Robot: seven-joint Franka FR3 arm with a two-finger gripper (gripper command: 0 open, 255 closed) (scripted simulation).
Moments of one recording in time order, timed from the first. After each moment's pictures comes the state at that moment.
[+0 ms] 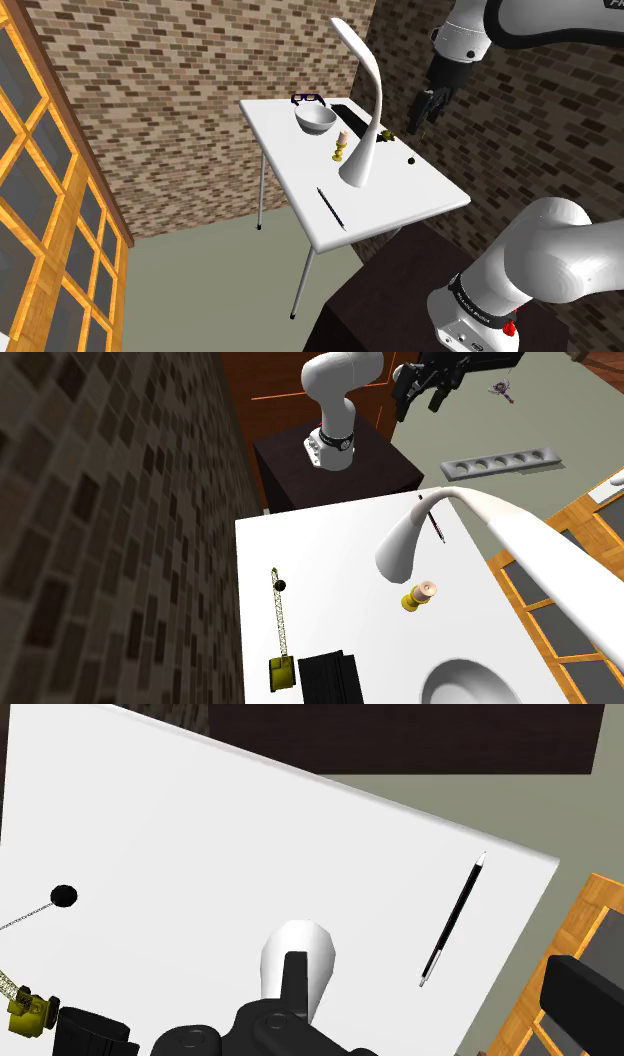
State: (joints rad) arm -0.01 -0.78 -0.02 -2.44 -0.11 1.68 0.01
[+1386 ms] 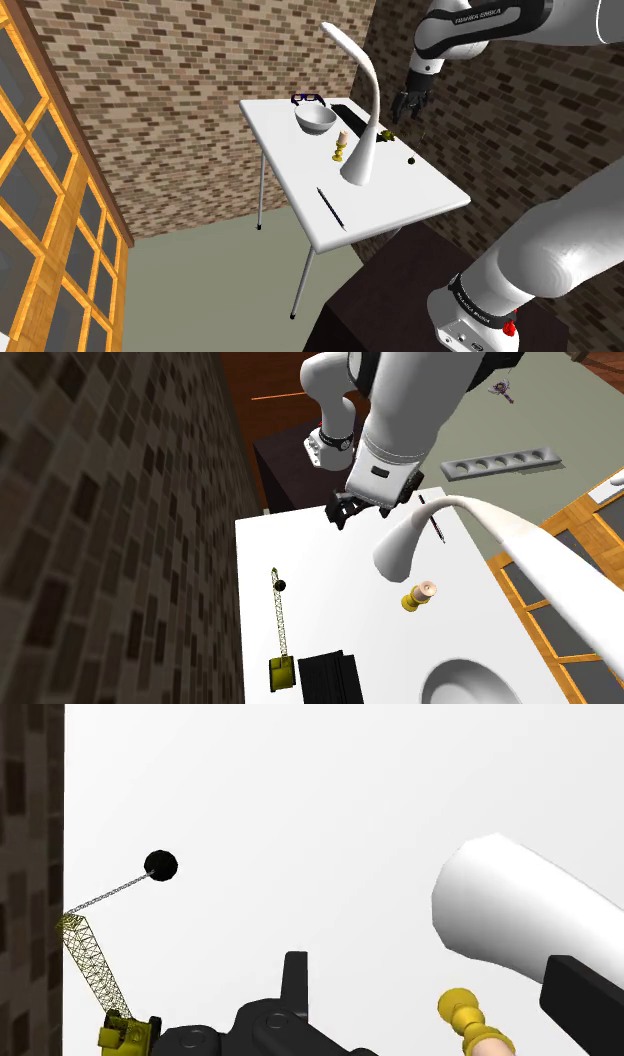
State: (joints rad) arm -0.13 -0.16 -0.33 -2.13 -0.11 1.94 -0.22
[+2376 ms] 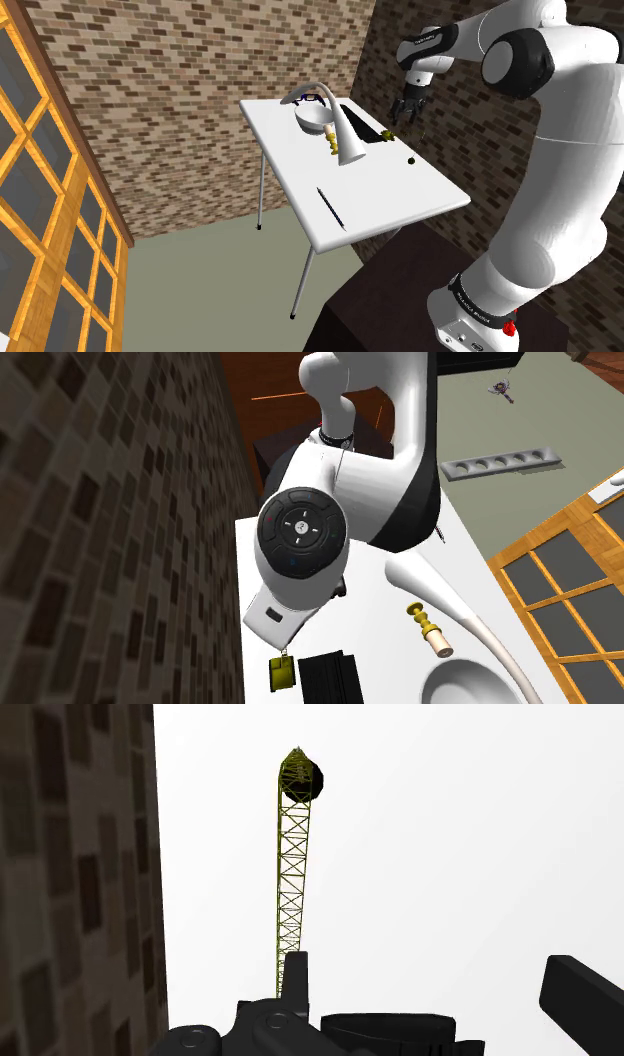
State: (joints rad) arm -0.31 0.43 -0.43 -1.61 0.13 1.90 -0.43
